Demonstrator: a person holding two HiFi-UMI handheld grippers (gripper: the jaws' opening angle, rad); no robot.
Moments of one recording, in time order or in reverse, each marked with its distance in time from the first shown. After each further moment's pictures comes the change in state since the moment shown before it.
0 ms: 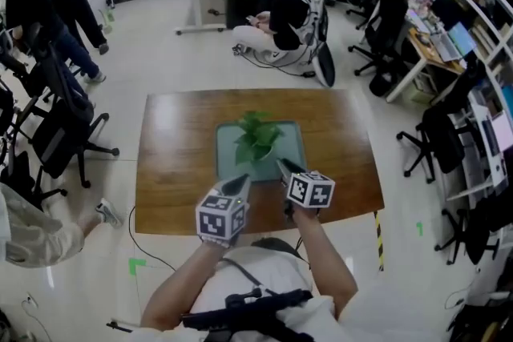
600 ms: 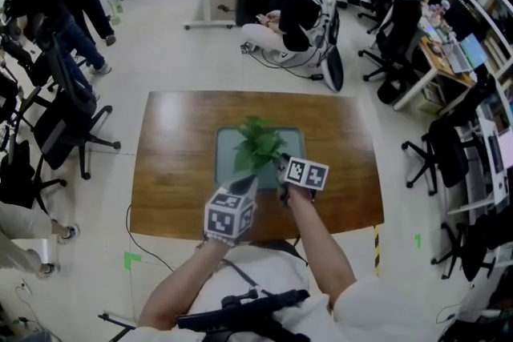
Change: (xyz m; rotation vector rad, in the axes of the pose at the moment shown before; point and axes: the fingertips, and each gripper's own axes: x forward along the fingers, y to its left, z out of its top) left arm 0.050 -0.007 0.007 -0.001 0.034 0.018; right arm 0.086 -0.064 0.002 0.154 0.106 0.004
